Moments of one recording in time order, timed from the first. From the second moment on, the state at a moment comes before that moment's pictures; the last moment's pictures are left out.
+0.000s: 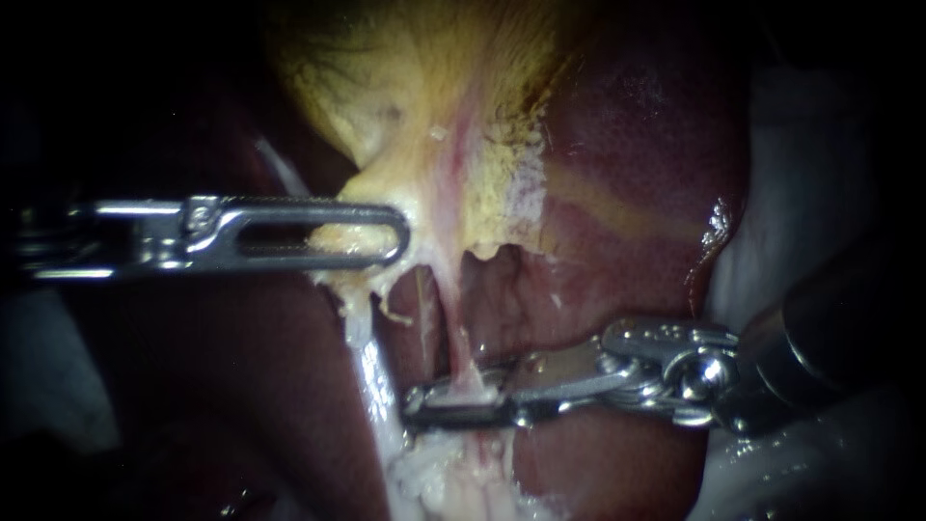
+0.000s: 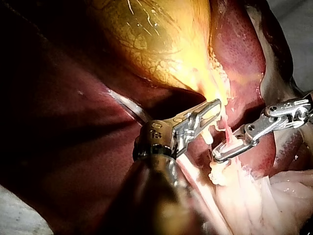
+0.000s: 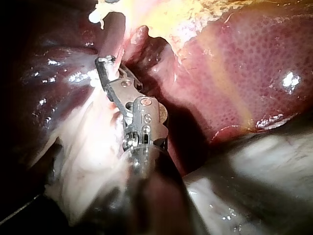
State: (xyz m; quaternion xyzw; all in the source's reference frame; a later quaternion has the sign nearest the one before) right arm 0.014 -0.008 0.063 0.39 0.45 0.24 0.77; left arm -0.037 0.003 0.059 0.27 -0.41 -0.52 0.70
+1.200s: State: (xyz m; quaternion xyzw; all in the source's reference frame) right arm 0.014 -0.008 0.063 0.25 0.53 0.08 0.80; left arm -0.037 0.003 0.059 0.27 -0.41 -0.52 0.70
